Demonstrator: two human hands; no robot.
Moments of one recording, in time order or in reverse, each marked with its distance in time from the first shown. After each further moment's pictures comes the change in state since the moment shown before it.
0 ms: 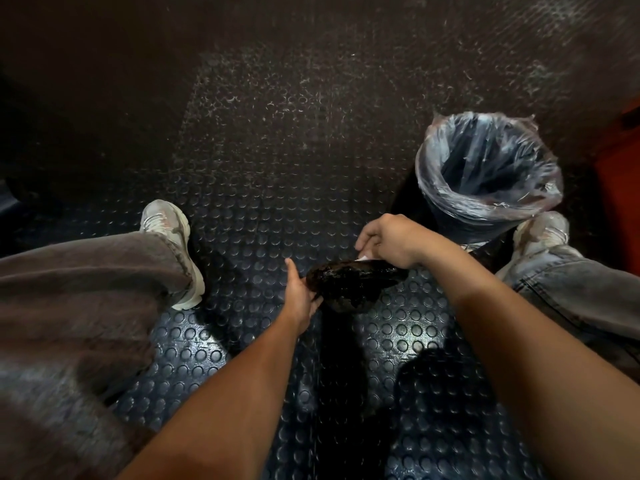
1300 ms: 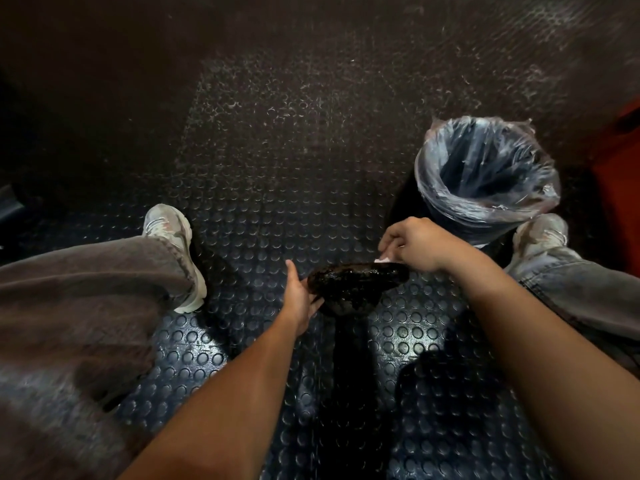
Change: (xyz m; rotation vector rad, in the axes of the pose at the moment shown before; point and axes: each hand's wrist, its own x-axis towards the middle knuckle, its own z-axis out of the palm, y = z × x) left_hand 0.001 0.005 -0.006 0.034 0.004 -0.026; right_hand -0.018 0.025 -0.009 0.001 0.088 0.013
